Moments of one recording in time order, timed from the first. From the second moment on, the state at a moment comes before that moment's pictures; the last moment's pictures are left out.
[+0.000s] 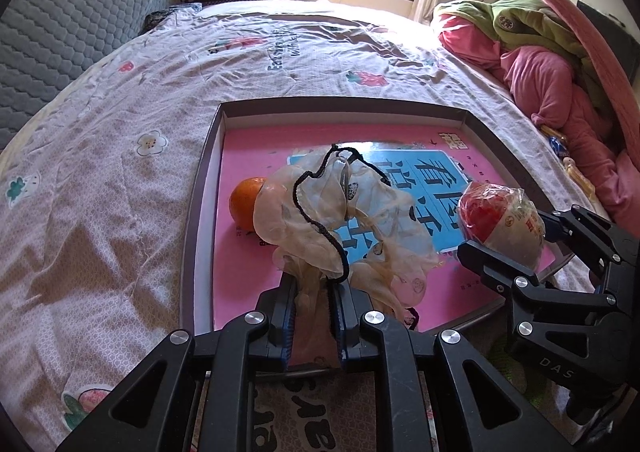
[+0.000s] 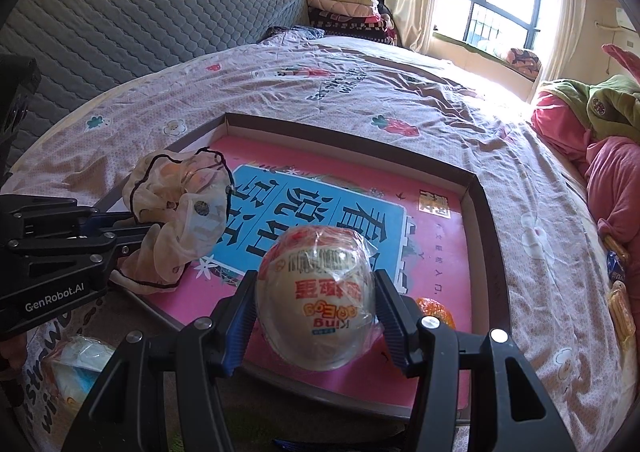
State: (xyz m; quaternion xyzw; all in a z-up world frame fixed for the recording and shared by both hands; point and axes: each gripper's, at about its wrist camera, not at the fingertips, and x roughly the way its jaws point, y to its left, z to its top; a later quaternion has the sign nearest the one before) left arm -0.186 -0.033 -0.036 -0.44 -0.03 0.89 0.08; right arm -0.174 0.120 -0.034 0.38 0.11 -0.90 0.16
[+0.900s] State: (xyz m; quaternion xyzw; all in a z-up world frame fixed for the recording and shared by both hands) left arm -0.184 -0.031 -0.033 -0.44 -0.03 0.90 0.08; right arm -0.167 0.123 -0.019 0.37 0.10 -0.91 0.15
